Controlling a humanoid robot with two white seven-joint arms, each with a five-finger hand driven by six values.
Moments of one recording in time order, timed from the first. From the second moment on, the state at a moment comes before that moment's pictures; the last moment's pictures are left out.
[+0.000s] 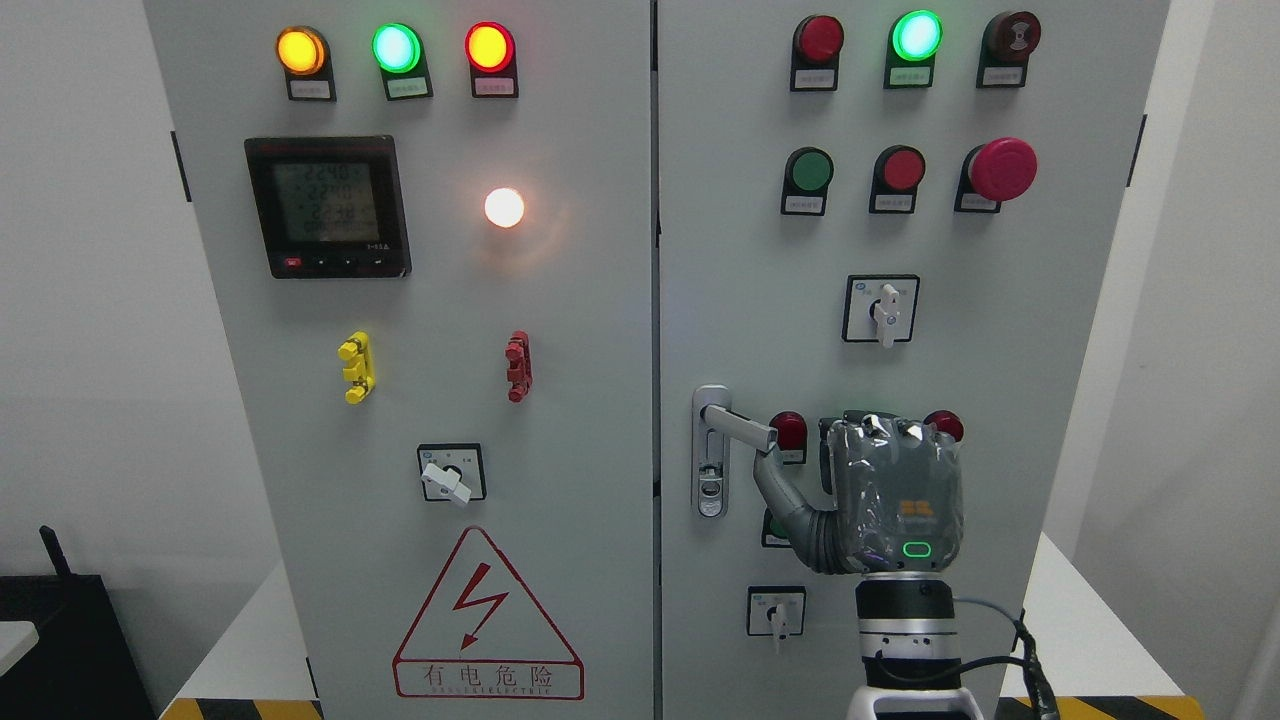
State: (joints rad) left arm -0.05 -0.04 0.00 0.00 0.12 -0.12 -0.14; right arm -0.53 0.14 0.13 -1.66 1.50 0.15 -0.24
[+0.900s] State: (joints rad) left arm -0.05 -0.04 0.00 0.00 0.12 -0.12 -0.14; right arm -0.53 0.14 0.13 -1.66 1.49 0.15 -0.23
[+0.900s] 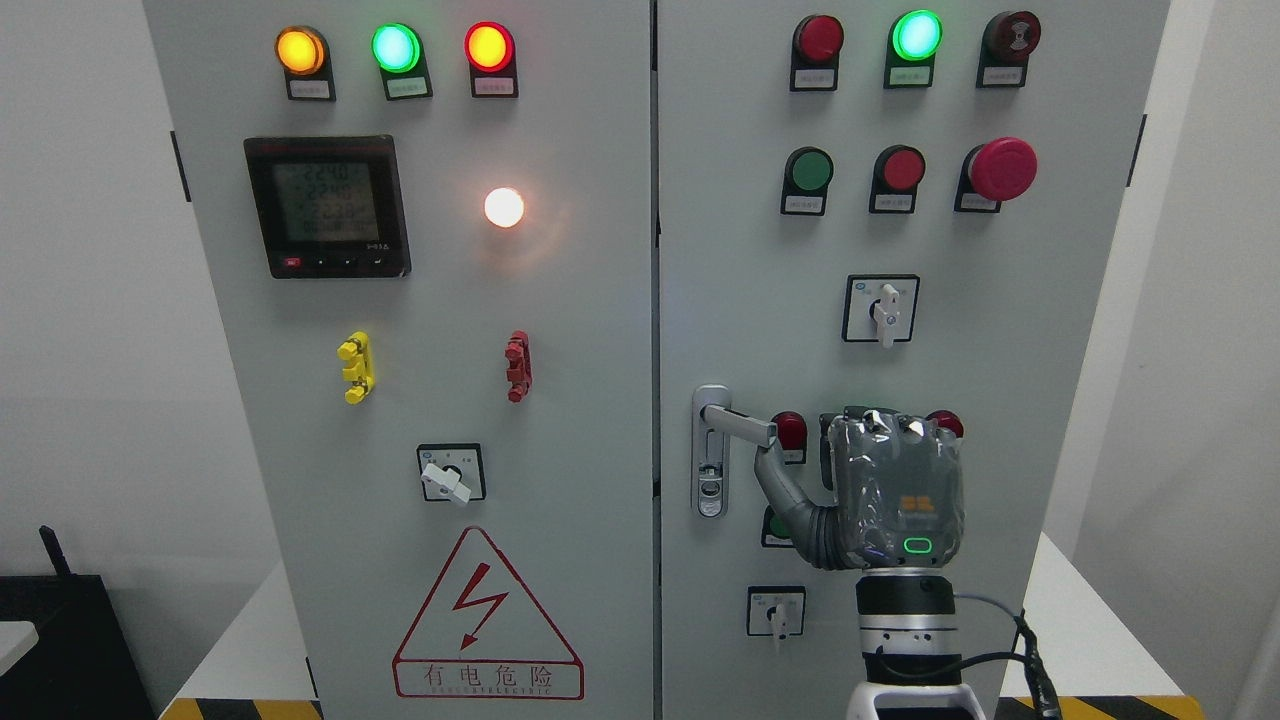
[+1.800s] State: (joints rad) left arm -0.05 -0.04 0.00 0.00 0.12 -0.12 -0.14; right arm -0.49 0.14 0.14 -1.66 1.49 0.13 -0.25
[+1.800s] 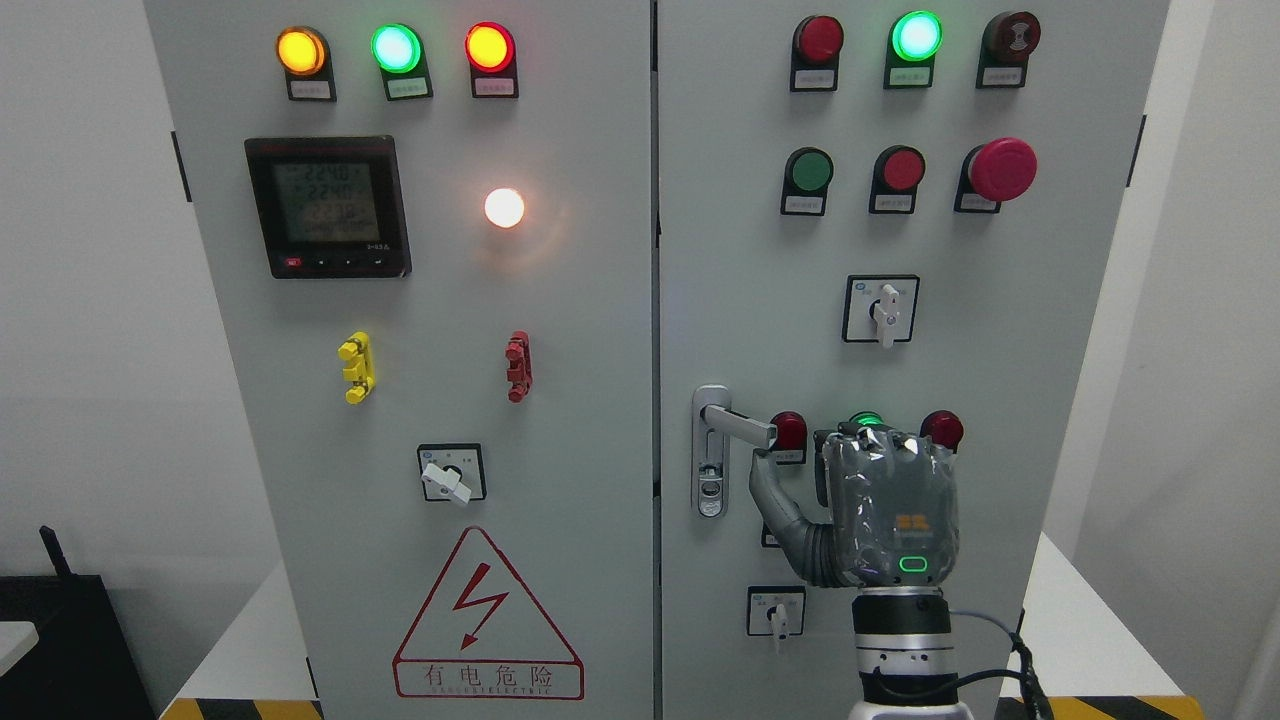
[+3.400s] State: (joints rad) left arm -0.05 -0.04 0.00 0.00 0.12 -0.12 -0.14; right arm -0.43 -0.21 0.17 -1.79 1.07 -0.15 -0.36
